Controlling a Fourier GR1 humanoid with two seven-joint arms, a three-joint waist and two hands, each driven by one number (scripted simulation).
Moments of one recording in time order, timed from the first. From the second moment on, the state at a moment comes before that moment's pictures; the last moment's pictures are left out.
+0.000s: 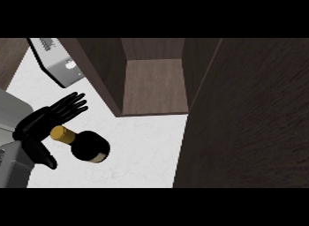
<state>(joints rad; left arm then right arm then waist) -0.33 0.28 0.30 -0.98 0.24 -1.10 -0.08 -0.14 -0.27 0.63 -2.50 0.10 -0.49 0.65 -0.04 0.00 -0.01</state>
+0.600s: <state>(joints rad) -0.36 0.26 0.23 -0.81 0.10 -1.07 -0.20 -0.14 -0.32 0.64 -2.50 0.09 -0.51 0.60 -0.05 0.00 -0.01</state>
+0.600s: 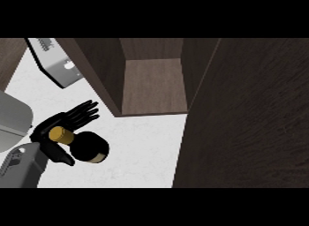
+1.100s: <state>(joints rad) -0.35 0.24 0.15 -0.77 0.05 -1.03 -0.28 -0.13 -0.36 0.62 -2.50 0.08 -0.53 0.58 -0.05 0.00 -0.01</state>
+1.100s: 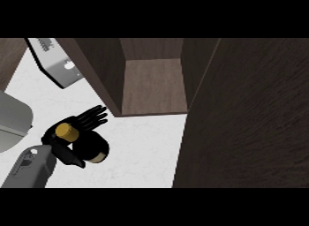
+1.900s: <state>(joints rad) -0.36 0.25 0.10 -0.75 0.08 -0.96 -0.39 -0.13 -0.40 0.64 -2.50 0.07 -0.57 0.55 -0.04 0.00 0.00</state>
